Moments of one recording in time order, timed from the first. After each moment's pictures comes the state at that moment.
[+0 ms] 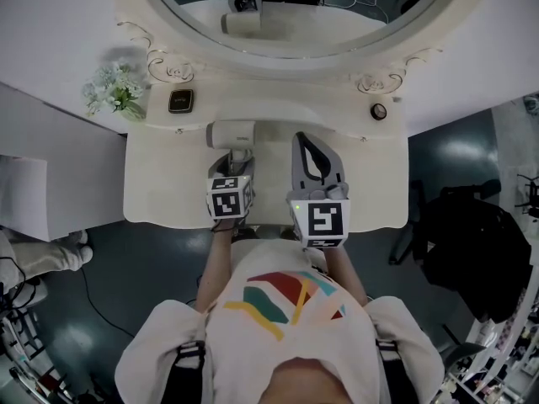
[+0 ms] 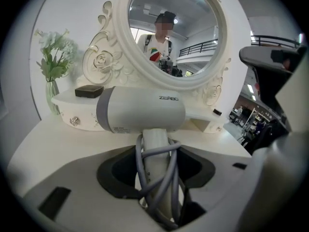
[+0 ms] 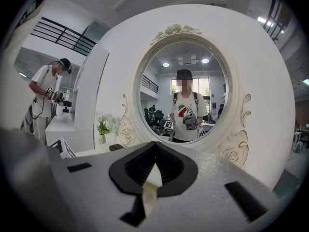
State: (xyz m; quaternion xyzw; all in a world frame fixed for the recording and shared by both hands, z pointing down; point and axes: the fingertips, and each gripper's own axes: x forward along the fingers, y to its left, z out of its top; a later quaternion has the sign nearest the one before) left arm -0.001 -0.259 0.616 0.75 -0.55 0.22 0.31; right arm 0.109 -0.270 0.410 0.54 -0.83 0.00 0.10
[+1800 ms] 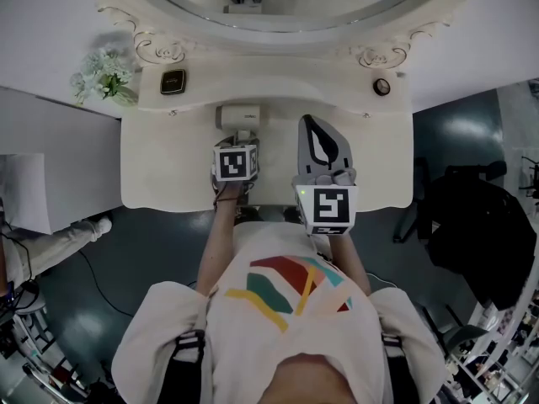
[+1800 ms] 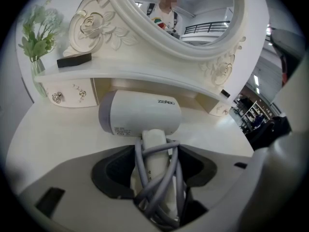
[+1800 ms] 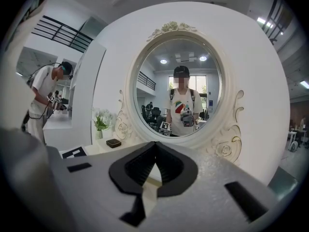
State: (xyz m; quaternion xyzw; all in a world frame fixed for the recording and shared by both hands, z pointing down) left arm 0.020 -0.252 0.682 0.71 -0.49 0.31 0.39; right arm 0.130 -0.264 0.425 0.56 -0.82 0.01 0.11
